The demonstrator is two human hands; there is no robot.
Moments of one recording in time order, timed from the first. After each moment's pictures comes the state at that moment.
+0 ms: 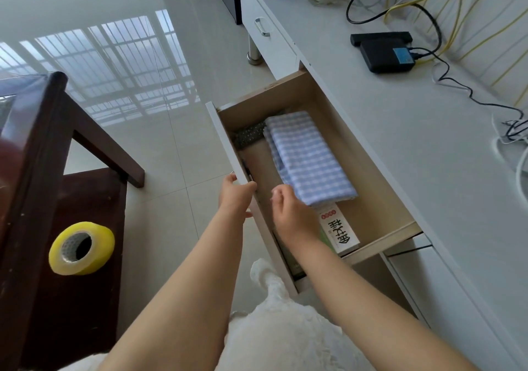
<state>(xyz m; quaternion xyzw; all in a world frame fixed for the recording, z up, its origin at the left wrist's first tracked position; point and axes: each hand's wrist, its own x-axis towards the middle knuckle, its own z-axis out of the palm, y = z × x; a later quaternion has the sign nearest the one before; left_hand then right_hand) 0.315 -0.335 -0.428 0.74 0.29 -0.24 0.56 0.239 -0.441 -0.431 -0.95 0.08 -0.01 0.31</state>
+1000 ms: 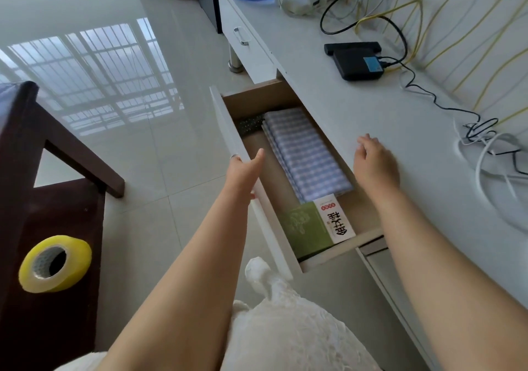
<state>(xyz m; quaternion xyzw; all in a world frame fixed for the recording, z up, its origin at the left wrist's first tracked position) 0.338 -0.390 -0.390 0.76 0.19 -0.25 0.56 0.277 -0.624 -0.389 -0.94 0.24 -0.12 0.20</state>
